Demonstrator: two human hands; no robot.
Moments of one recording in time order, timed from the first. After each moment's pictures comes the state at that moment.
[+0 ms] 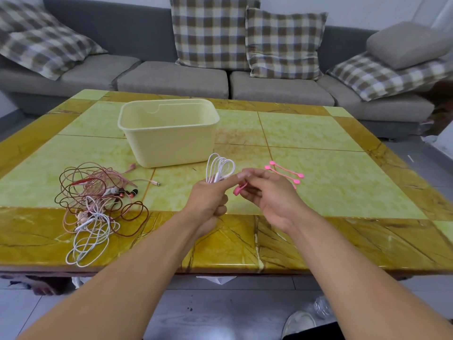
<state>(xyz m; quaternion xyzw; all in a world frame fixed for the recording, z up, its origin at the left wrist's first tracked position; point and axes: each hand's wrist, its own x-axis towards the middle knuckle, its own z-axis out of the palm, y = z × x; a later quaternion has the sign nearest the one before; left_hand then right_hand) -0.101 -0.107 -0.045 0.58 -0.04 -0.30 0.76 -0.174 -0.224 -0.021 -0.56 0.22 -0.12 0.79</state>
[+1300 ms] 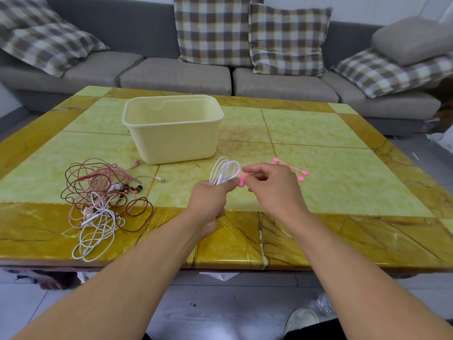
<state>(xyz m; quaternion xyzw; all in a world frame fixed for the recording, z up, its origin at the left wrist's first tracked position) -0.100 -0.102 -0.060 0.65 -0.02 -0.26 0.71 -0.173 -0.223 -0.027 -0.84 0.22 -0.21 0.45</state>
